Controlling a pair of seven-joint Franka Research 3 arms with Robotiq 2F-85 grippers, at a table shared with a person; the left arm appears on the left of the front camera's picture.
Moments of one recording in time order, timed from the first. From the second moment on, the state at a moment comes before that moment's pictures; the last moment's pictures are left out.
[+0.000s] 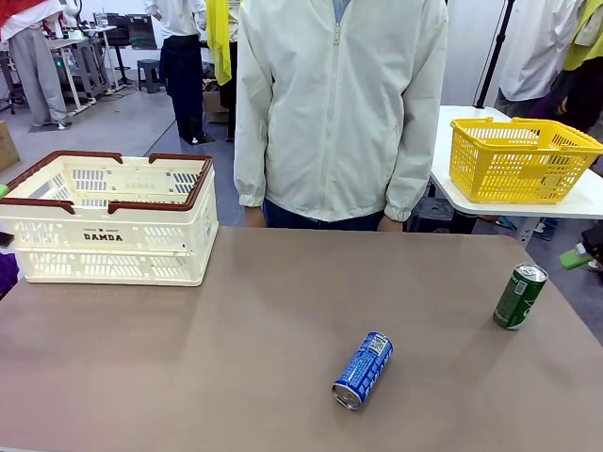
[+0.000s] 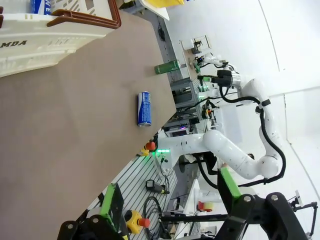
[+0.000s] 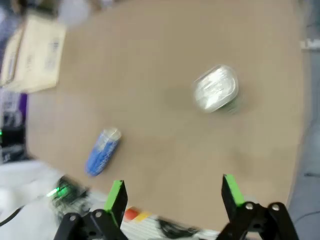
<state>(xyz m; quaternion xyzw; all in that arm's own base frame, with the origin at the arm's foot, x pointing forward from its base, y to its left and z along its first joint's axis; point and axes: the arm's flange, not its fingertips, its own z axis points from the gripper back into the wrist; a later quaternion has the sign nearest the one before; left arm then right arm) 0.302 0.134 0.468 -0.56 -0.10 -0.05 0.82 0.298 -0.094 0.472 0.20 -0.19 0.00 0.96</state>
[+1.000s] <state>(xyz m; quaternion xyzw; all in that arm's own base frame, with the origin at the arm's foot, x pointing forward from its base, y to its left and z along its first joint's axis) 0.302 0.135 0.468 -0.56 -0.10 -0.05 0.82 0.396 -0.067 0.438 0.10 -0.08 0.03 0.99</state>
